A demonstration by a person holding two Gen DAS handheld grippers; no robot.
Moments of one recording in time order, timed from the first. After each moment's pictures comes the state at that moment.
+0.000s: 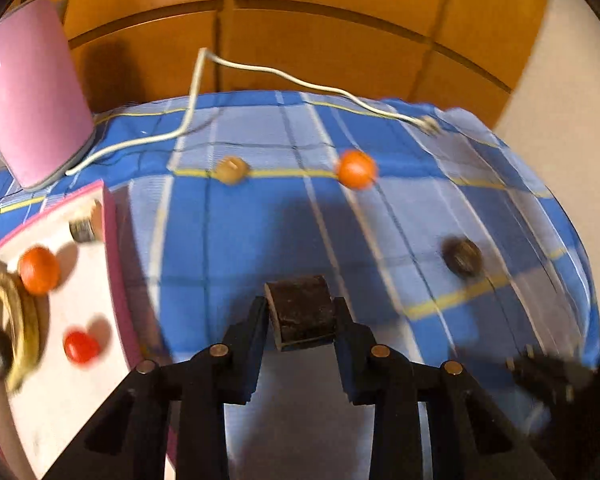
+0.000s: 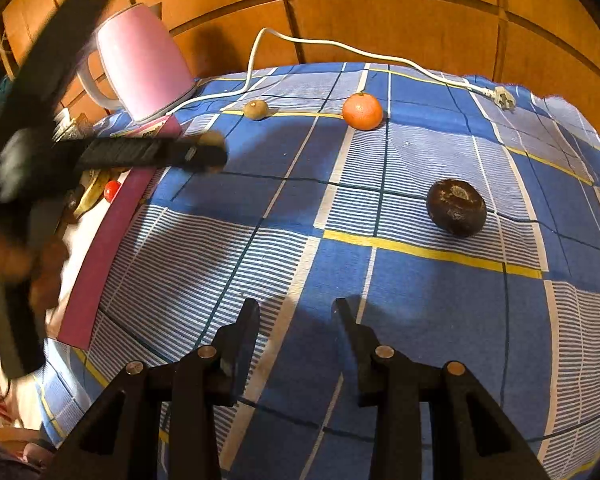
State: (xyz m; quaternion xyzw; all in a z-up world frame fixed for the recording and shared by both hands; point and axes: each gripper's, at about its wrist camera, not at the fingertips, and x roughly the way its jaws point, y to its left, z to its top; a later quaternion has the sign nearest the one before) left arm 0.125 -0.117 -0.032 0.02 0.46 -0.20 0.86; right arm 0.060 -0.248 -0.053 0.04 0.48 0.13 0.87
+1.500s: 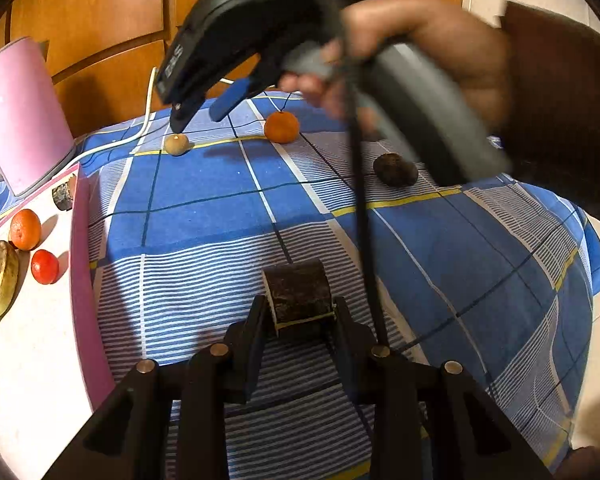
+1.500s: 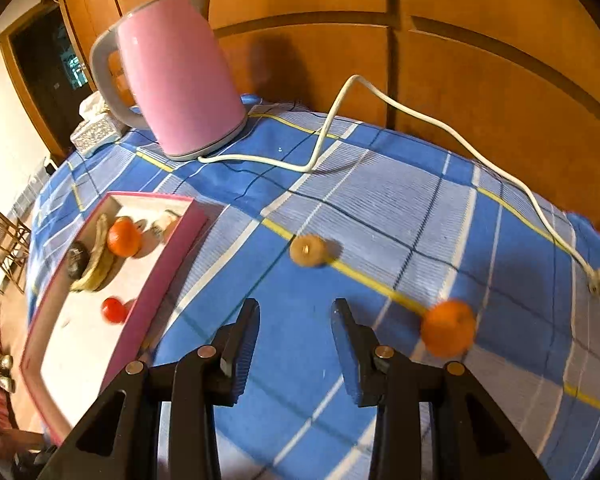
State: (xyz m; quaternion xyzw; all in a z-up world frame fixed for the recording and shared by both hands) left arm 0.037 -0.136 -0.067 0.07 0.39 -0.24 0.89; right arm 0.233 -0.174 -0.016 -0.06 0.47 0.26 0.84
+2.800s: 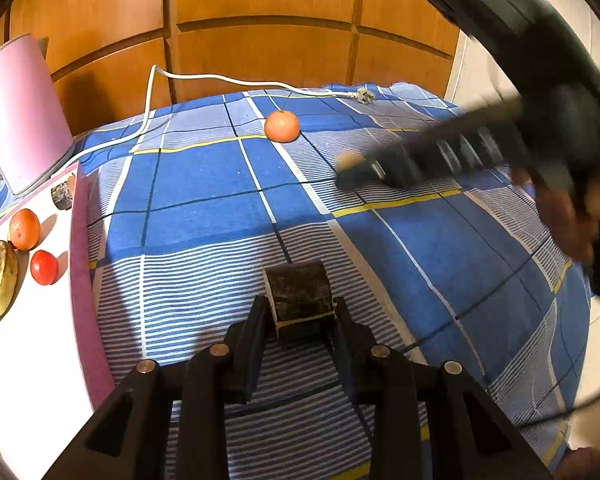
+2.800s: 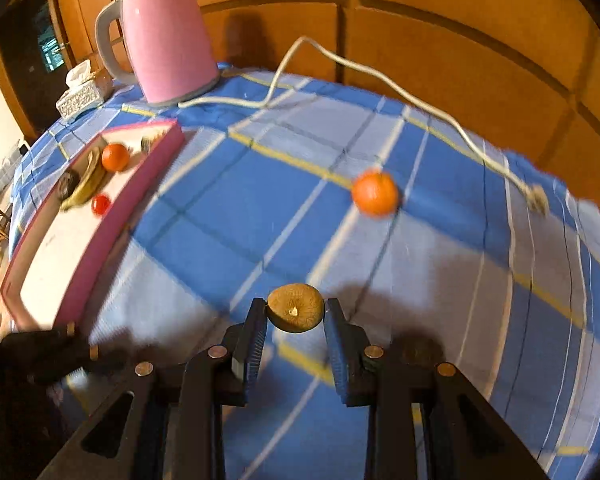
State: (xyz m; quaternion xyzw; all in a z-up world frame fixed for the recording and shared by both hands) left arm 0.040 -0.137 -0.065 0.07 0.40 -0.24 0.88; right arm 0.130 -0.244 -0.023 -0.09 0.50 0.19 0.84
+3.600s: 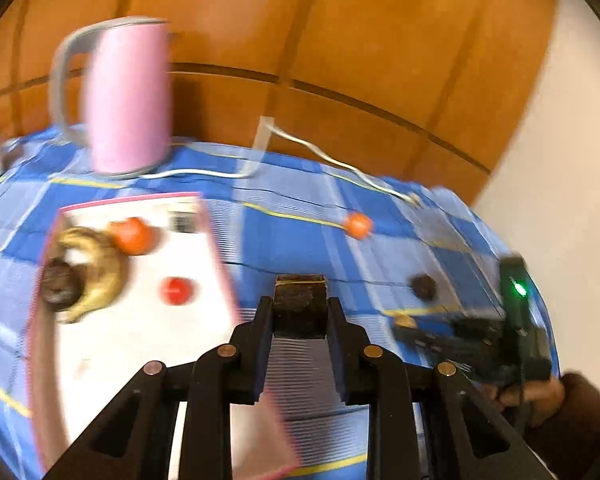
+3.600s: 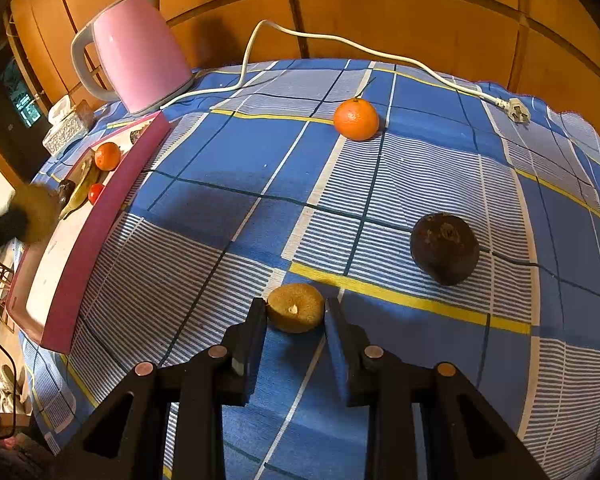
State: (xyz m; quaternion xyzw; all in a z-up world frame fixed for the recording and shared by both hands) left arm 0.052 -0.014 0.020 -0.11 0.37 -0.16 0.91; right arm 0.094 -0.259 -0.056 0.01 0.49 0.16 0.86
